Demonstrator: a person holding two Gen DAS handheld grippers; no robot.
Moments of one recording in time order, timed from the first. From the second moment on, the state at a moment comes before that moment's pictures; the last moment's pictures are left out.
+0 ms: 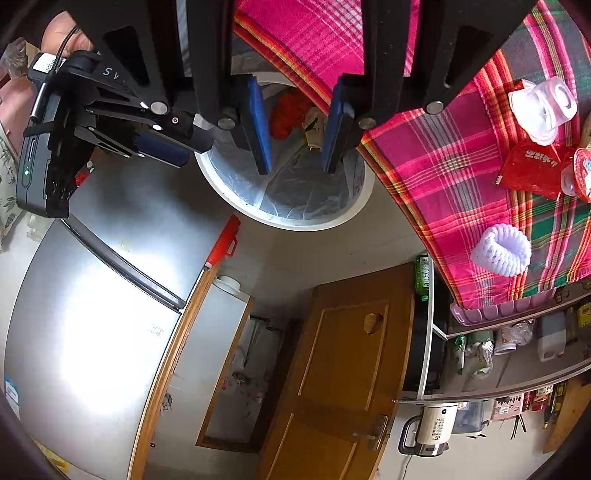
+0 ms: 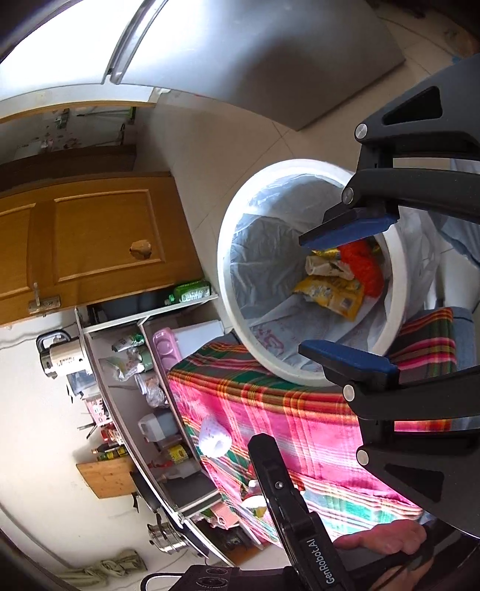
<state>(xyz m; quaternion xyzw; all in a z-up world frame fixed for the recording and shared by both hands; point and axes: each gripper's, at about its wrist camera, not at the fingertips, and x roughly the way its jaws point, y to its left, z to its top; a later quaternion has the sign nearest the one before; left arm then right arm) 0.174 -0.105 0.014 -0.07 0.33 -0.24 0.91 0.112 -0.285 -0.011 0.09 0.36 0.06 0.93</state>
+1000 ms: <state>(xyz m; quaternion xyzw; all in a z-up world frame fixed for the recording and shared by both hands) 0.104 0.039 0.003 -0.10 0.32 -0.08 0.94 0.100 -0.169 0.008 0.03 0.35 0.21 0.91</state>
